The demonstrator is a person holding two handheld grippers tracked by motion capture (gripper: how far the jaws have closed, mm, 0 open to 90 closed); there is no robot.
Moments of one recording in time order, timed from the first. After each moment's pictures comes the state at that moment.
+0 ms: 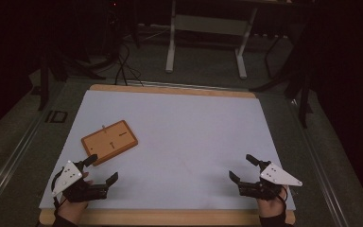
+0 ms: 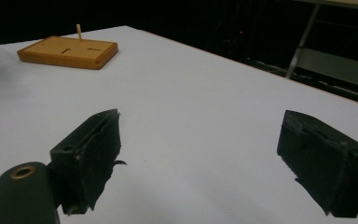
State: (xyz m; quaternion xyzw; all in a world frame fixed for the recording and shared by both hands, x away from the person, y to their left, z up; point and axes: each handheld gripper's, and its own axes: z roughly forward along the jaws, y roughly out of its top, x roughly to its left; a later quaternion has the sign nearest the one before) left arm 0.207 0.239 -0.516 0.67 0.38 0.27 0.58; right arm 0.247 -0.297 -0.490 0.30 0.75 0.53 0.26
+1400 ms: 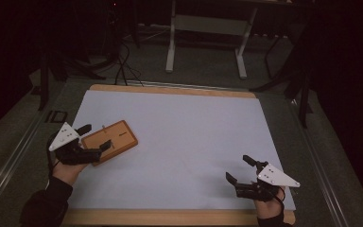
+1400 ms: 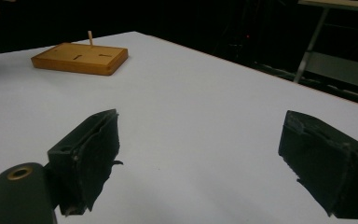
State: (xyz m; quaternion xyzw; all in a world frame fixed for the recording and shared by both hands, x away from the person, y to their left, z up) left arm 0.292 0.270 -0.467 0.71 0.39 0.27 0.52; right arm 0.244 -0.288 -0.489 0.29 0.74 0.54 0.26
